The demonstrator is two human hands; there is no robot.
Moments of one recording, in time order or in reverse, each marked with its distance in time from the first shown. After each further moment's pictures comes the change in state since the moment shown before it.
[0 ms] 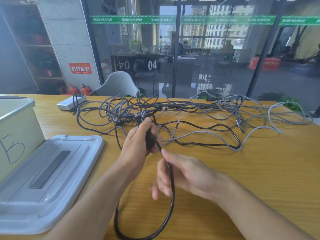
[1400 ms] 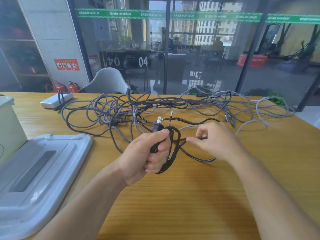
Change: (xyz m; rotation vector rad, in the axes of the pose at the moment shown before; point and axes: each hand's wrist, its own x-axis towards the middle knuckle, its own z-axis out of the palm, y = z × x) left_hand -0.018 0.007 0.013 -0.026 -0.552 -0.247; right_hand -0.044 -0.024 -0.090 -1.246 0.944 0.234
